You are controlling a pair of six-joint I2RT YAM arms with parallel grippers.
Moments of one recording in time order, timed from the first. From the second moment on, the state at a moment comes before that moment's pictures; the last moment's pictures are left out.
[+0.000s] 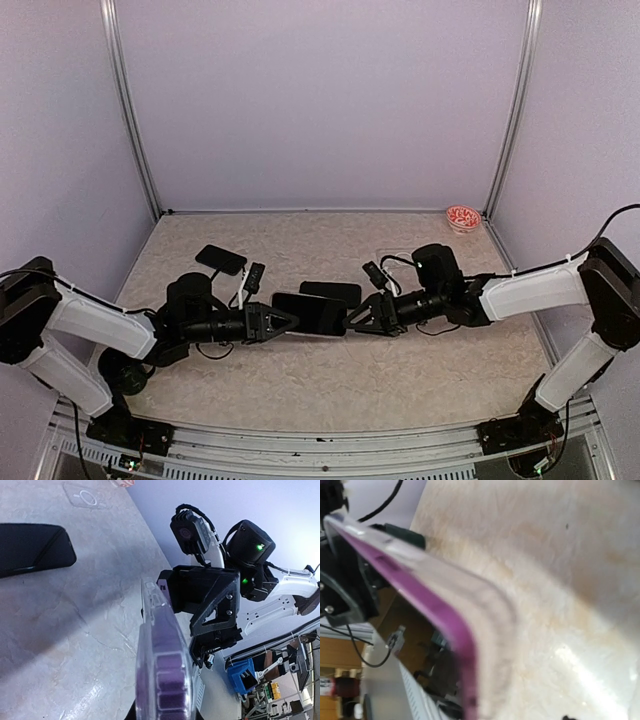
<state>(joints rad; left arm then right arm) -0.84 1.47 0.43 0.82 0.44 -0.90 0.73 1.58 0.72 0.29 -0.73 0.72</state>
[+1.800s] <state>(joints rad) -0.88 1.24 0.56 0.44 0.73 -0.47 0.73 1.46 0.79 0.25 -1.22 0.38</state>
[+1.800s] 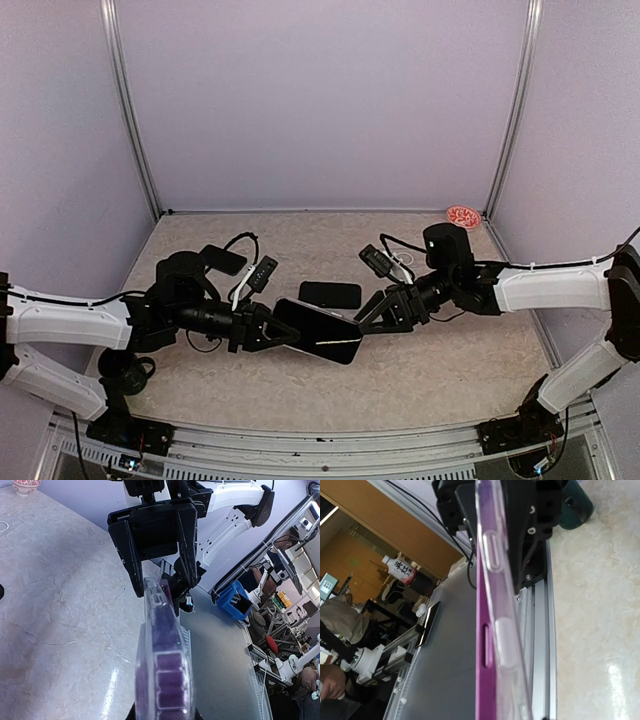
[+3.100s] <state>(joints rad) -0.89 1.25 0.58 0.43 0.70 -0.46 0.78 1.52 0.82 0.13 -1.19 0.31</state>
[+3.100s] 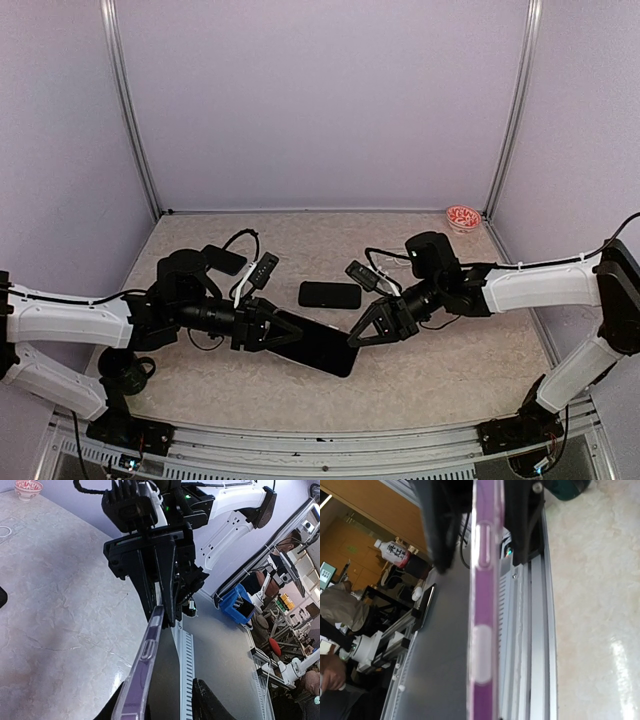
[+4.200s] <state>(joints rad) -0.88 1.27 0.57 0.47 0.66 -0.51 0.78 1.50 0.84 0.15 -1.10 0.35</state>
